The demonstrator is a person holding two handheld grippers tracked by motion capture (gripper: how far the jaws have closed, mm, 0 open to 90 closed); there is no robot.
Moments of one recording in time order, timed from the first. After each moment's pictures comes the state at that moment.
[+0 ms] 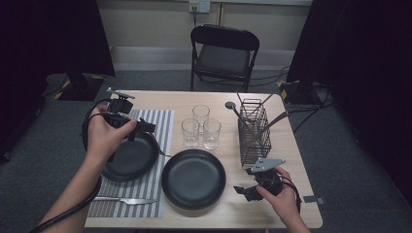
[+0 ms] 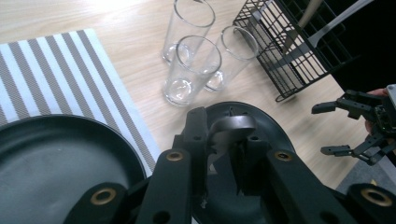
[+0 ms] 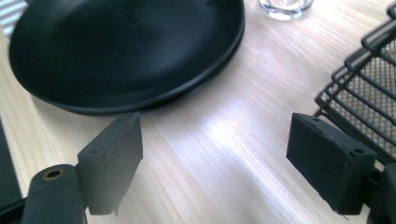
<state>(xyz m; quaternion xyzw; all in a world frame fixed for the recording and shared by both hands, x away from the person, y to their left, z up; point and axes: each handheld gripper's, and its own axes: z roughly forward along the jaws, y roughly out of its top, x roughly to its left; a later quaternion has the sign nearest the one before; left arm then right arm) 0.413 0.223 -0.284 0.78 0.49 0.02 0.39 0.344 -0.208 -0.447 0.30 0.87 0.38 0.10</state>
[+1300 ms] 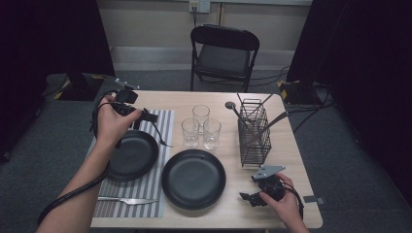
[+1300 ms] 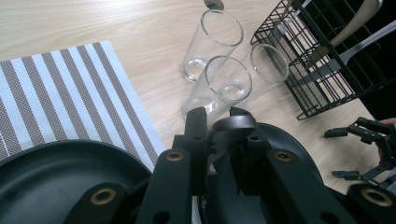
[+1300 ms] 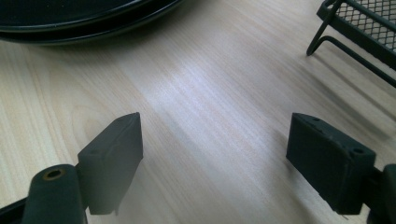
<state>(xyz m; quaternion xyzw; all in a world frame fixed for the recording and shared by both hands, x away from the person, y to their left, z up) 0.462 0.224 -0.300 0.78 0.50 0.03 0.38 0.344 -0.227 -0.485 0.32 0.88 0.34 0.10</state>
